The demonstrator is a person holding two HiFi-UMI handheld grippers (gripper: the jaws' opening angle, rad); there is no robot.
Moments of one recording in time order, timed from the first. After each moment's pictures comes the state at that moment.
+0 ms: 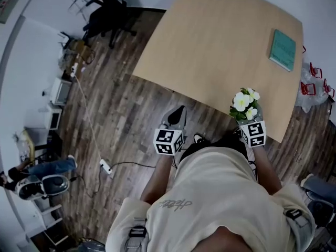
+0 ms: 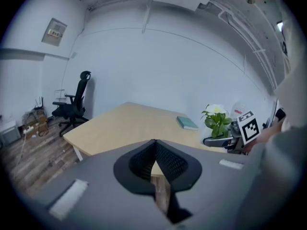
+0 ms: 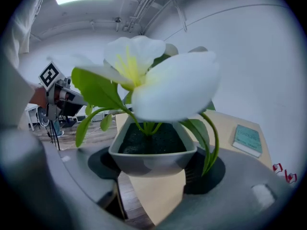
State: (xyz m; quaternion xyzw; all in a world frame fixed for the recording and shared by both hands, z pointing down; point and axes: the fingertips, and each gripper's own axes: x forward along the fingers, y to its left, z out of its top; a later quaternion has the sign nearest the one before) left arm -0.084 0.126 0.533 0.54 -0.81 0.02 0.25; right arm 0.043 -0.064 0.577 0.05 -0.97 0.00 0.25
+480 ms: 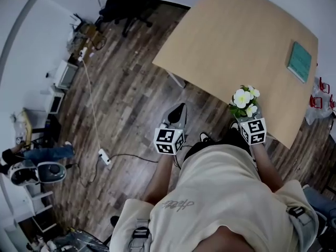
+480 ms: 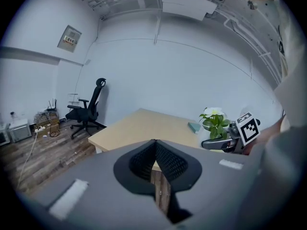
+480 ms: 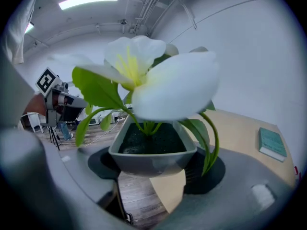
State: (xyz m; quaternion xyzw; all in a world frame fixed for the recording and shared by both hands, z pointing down) left arm -0.129 0.213 0.526 0.49 -0.84 0.00 0.22; right arm -0.030 0.015 0.575 0.00 -0.97 0.01 0.24
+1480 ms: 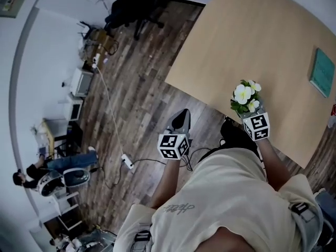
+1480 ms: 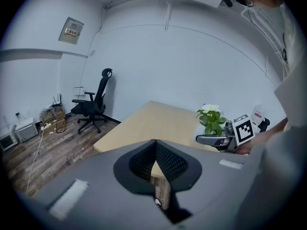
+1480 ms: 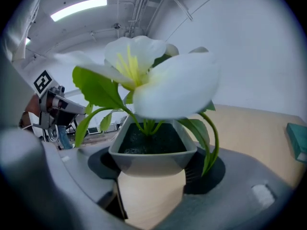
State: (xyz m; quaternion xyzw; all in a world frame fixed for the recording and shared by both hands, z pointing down) left arm -0.267 0.182 0.556 0.45 -0.85 0.03 0.28; right arm -0.200 -0.022 0.613 -0.04 -0.97 0.05 0.22
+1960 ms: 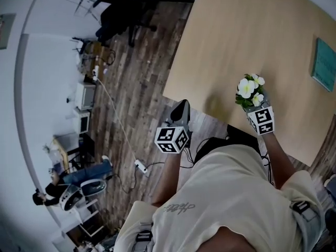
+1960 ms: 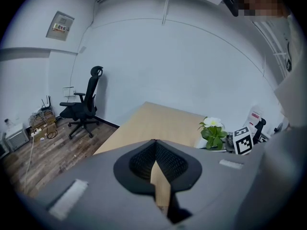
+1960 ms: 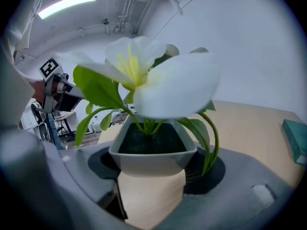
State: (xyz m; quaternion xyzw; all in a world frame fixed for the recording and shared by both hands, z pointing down) left arm -0.325 0.122 0.525 0.48 -0.83 0.03 0.28; right arm -0.212 -0.071 0.624 0.01 -0.97 0.06 0.24
